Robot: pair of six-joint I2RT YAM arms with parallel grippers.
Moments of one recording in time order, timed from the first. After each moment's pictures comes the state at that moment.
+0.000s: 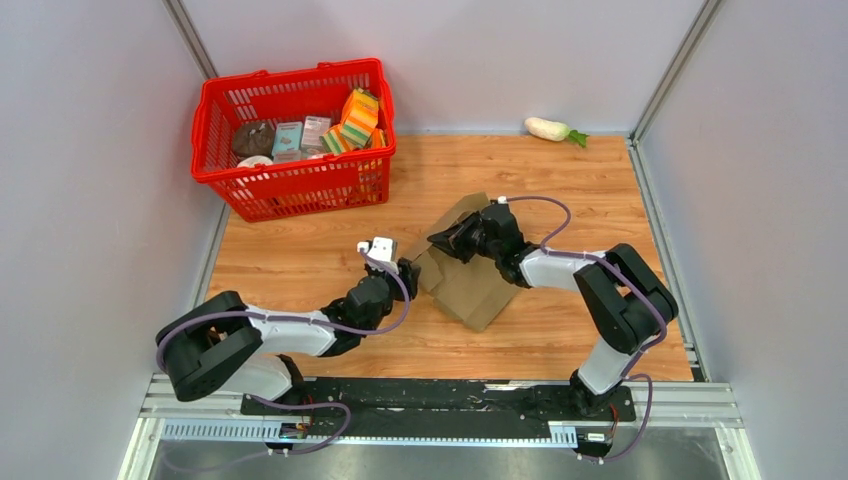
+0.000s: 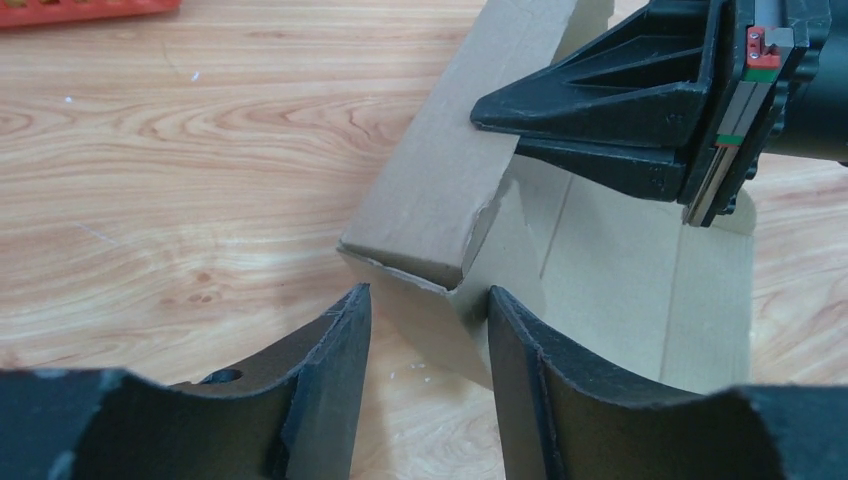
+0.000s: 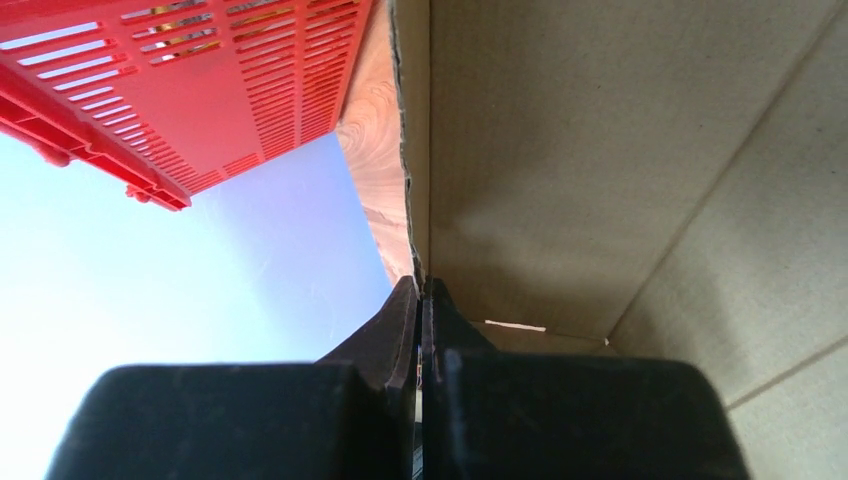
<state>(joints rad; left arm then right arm) -0.97 1.38 0.34 0.79 -0.55 -0.42 0.58 1.71 0.78 0.47 -0.26 1.47</state>
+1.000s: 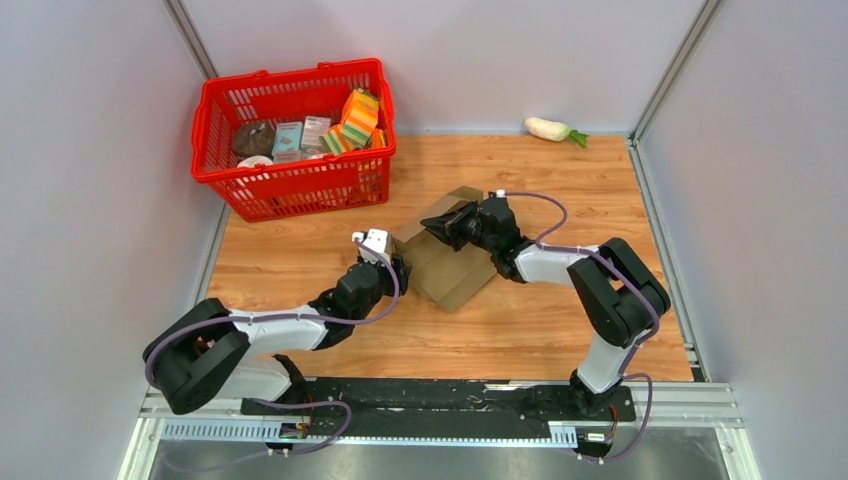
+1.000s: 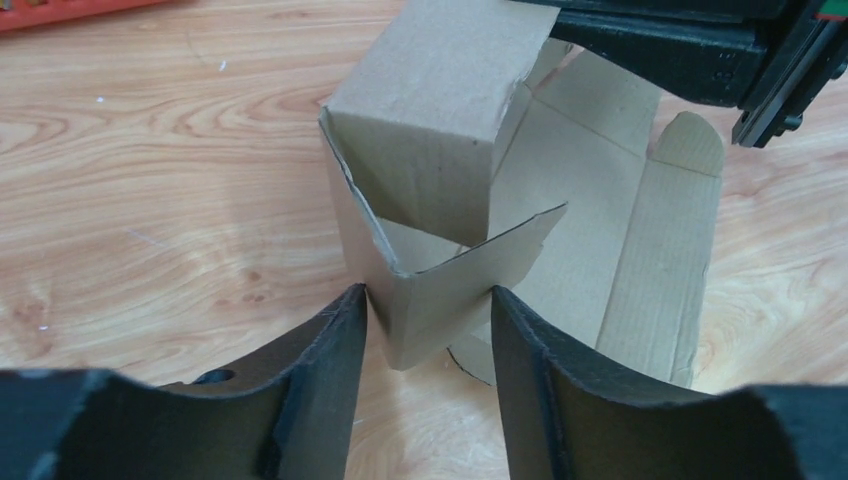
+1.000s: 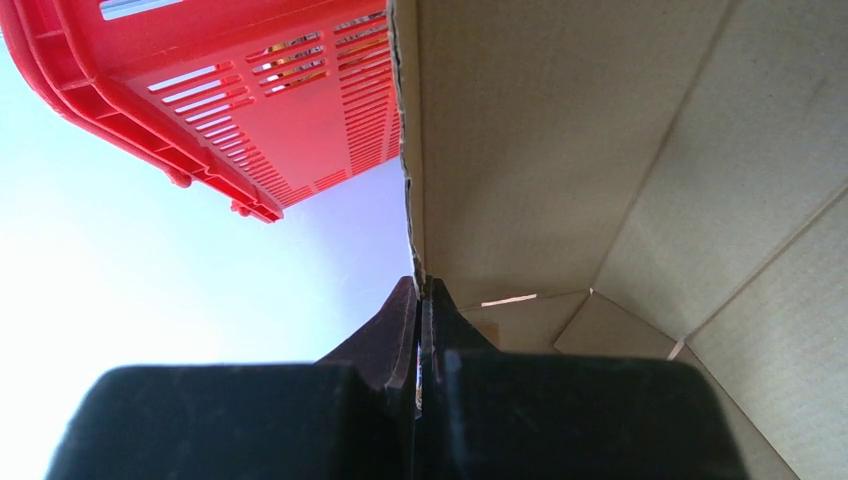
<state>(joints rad) -0.83 1.27 0.34 0.62 -0.38 -0.36 0.58 1.74 0.85 0.57 -0.24 1.60</state>
